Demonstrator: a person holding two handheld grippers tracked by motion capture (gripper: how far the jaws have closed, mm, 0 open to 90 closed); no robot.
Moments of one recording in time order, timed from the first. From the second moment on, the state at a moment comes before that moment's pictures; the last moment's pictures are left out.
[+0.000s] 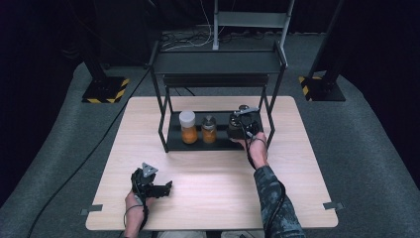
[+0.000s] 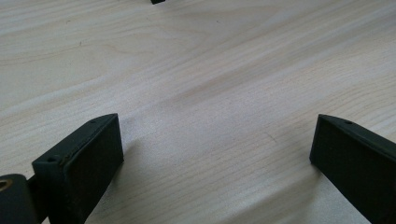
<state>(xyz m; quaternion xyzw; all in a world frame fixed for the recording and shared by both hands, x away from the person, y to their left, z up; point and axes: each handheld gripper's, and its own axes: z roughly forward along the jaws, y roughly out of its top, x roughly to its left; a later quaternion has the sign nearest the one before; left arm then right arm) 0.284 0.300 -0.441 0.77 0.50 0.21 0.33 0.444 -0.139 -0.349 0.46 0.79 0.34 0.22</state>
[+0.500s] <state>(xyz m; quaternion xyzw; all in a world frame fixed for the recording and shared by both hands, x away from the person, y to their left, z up) 0.283 0.300 -0.441 0.77 0.50 0.21 0.33 0.448 -0.135 -0.352 0.46 0.79 0.34 0.22</state>
